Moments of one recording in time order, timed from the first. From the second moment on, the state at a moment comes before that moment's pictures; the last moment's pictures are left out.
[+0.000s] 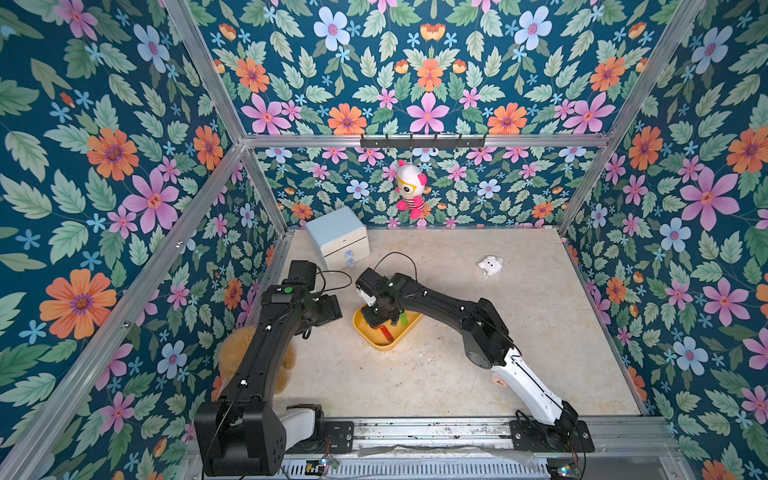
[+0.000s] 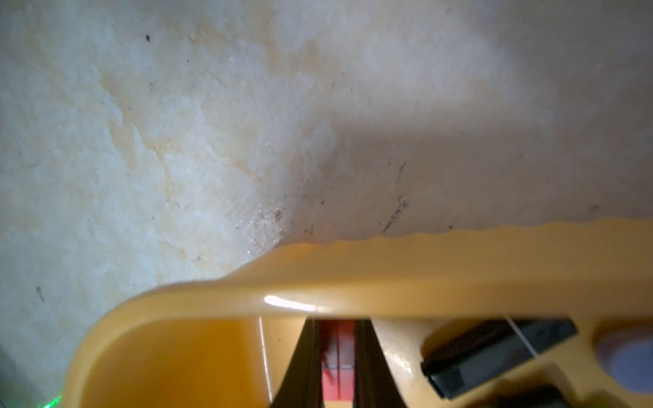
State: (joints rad) left arm -0.06 1.22 1.06 -1.04 0.04 -0.37; right arm 1.00 2.52 2.27 -0.93 -0.10 0.30
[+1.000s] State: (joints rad) left arm -0.06 1.24 1.18 -1.08 0.02 -0.33; right arm 1.01 2.16 2.06 -0.92 0.09 0.30
